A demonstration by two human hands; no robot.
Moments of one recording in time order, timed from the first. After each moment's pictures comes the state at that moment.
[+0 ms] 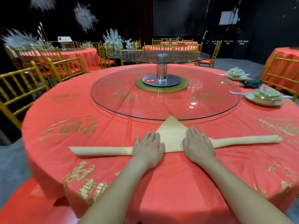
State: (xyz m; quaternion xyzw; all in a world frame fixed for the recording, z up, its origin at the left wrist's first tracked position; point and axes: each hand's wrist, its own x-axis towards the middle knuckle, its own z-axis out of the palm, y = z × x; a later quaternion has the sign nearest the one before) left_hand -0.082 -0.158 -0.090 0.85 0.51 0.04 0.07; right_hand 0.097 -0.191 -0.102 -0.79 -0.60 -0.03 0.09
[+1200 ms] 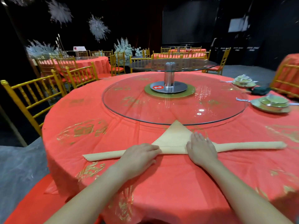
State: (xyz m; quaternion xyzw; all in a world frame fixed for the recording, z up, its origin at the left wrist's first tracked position) left_hand -0.158 -0.177 -0.075 0.94 0.30 0.12 -0.06; right_hand 0.097 -0.188 -0.102 -0.78 -0.62 -0.05 0.09
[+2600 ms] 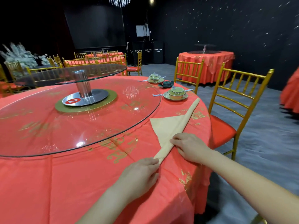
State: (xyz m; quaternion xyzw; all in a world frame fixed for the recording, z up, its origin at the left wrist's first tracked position) left_hand 0.029 -0.216 -0.082 0.99 0.10 0.10 0.07; right_hand 0.260 -0.306 -0.084 -0.75 -0.65 -0.14 0.08
